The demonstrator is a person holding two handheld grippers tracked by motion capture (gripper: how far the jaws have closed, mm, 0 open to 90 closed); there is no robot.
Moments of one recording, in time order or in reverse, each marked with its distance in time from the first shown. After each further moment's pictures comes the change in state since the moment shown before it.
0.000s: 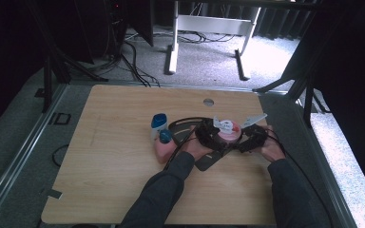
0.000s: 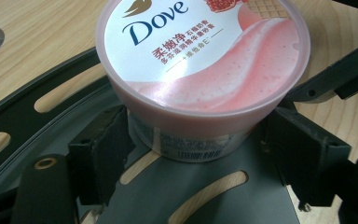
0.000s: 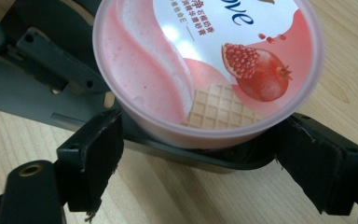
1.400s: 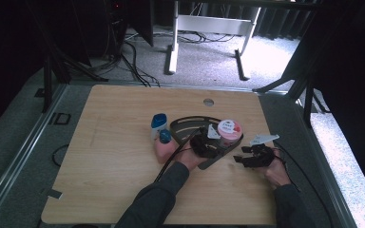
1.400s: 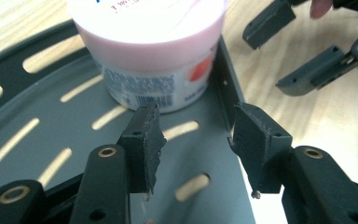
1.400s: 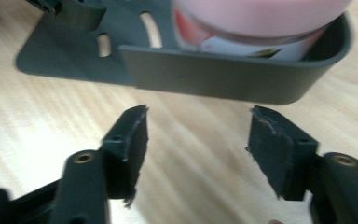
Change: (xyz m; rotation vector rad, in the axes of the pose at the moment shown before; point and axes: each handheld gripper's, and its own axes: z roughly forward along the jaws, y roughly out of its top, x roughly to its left) left arm -0.026 -0.026 -0.031 -0.030 -0.020 0.013; right arm 0.043 -0.056 -0.011 -0.106 -0.018 0.173
